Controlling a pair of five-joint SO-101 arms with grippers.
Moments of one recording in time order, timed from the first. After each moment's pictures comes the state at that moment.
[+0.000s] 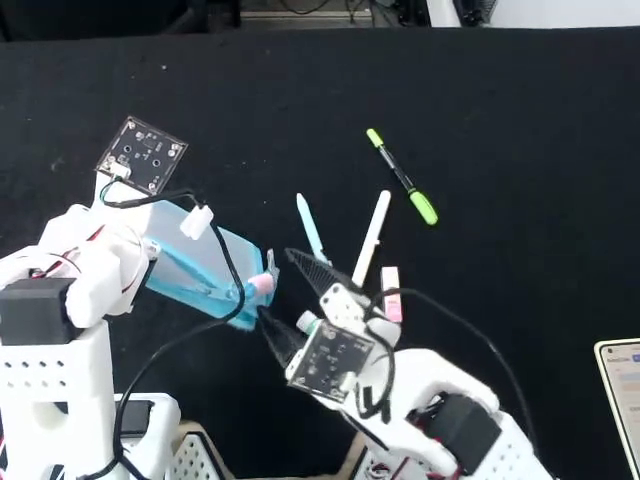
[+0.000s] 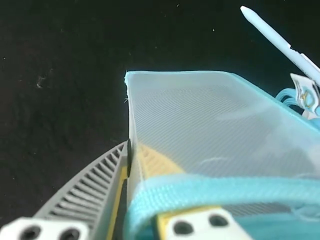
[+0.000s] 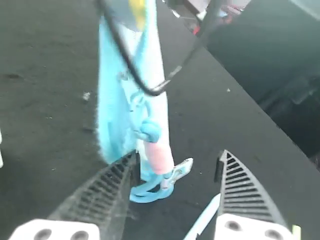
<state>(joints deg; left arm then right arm) -6.9 -51.5 19.1 90.7 -30.3 -48.5 -92.7 67.5 58.5 22.2</state>
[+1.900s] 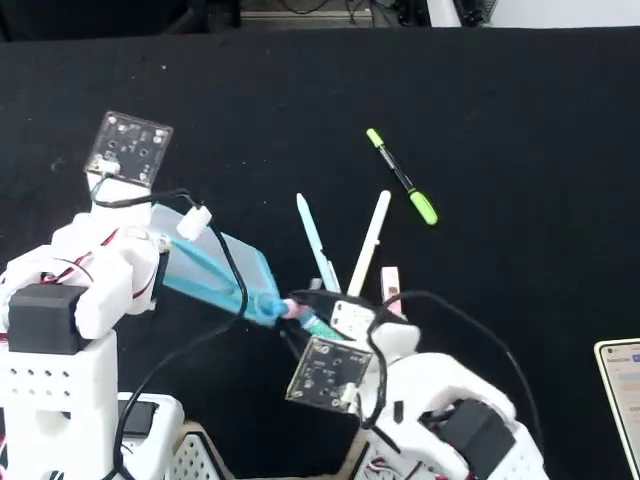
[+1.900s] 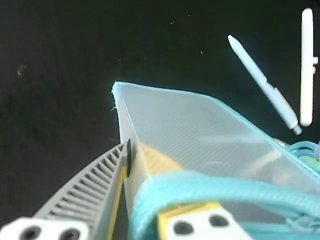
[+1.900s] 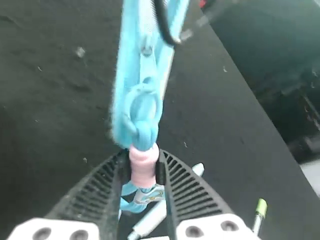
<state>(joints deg) -2.3 -52.2 18.9 90.6 -12.4 -42.8 -94.1 63.3 69.7 32.5</state>
